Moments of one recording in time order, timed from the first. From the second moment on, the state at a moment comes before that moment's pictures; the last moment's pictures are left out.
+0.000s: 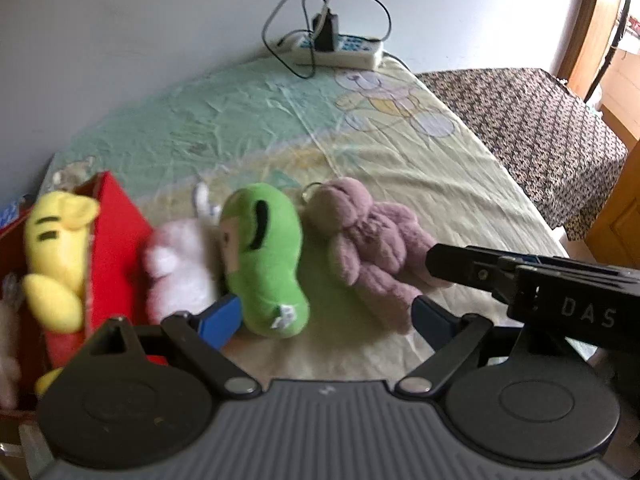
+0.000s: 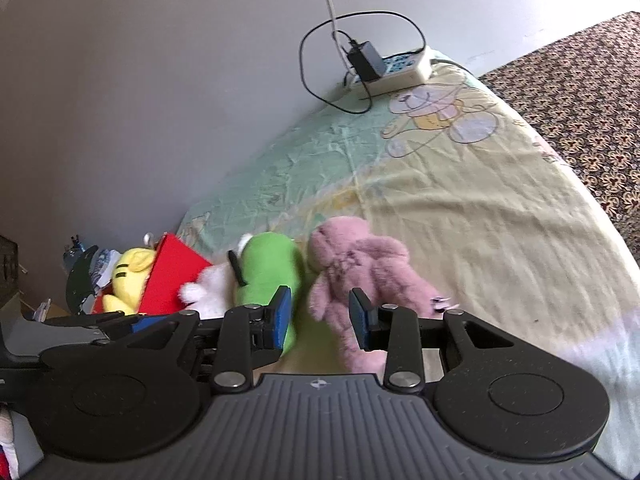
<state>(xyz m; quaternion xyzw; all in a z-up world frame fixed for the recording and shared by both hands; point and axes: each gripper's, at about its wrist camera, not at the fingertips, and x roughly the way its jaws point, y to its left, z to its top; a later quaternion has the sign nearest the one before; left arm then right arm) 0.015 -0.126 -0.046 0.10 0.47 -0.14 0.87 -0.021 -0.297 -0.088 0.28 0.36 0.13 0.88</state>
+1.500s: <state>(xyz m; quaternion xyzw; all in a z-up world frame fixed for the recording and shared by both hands) 0.046 -0.169 -0.130 0.09 0.53 -0.26 0.80 0.007 -0.315 -0.134 0.25 0.44 0.15 0.85</state>
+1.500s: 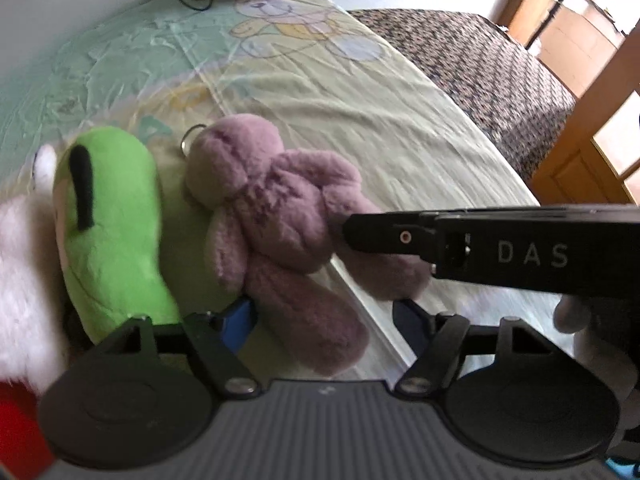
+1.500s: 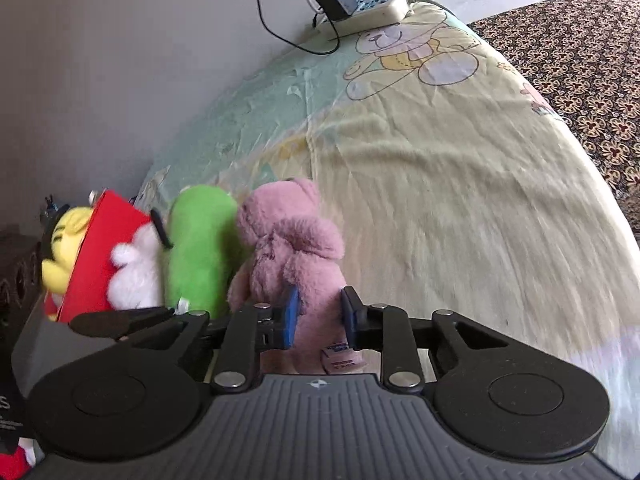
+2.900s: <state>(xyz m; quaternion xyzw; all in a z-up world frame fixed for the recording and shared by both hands) 0.021 -0.132 -0.134 0.02 0.54 -0.30 0.79 0.003 -0.310 -0.163 0.34 0.51 0.27 0.74</state>
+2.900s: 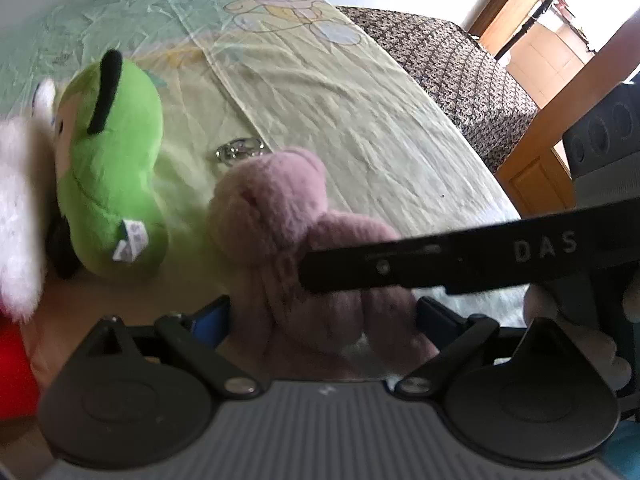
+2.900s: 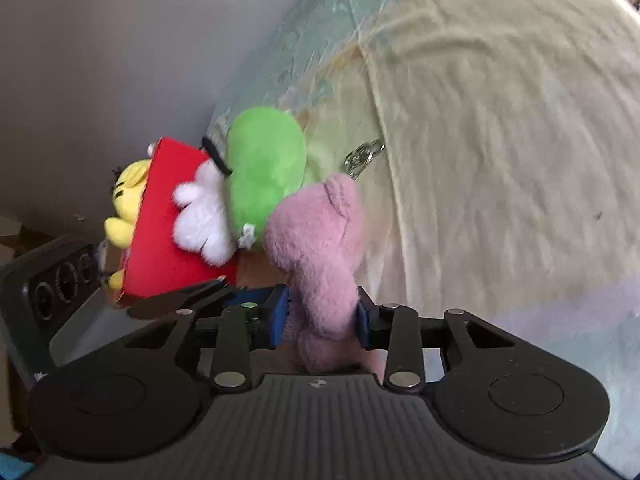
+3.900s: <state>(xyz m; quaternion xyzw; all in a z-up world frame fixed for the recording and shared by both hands) -0.048 -0.084 -0.065 0.06 0.44 -0.23 0.86 -0.049 -0.241 -0.081 0.23 0.42 0.37 0.80</state>
